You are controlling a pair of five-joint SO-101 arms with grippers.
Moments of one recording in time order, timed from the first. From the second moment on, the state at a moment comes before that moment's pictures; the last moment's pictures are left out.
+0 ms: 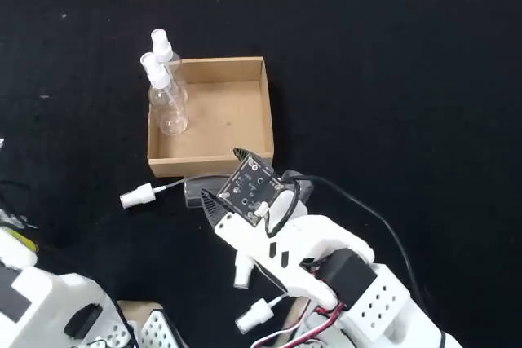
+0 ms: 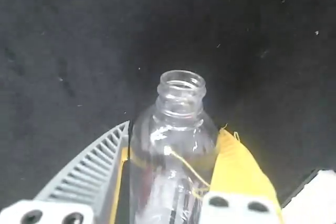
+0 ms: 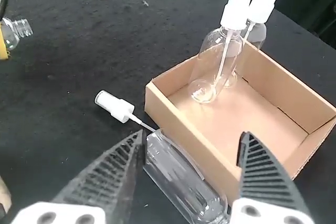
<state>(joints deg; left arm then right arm) -64.7 -3.7 24.7 73.7 -67.0 -45.0 -75.5 66.3 49.5 10.1</state>
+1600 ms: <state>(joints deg) -73.3 13.2 -4.4 88.5 -33.8 -56.6 -61.3 73.4 73.3 77.1</state>
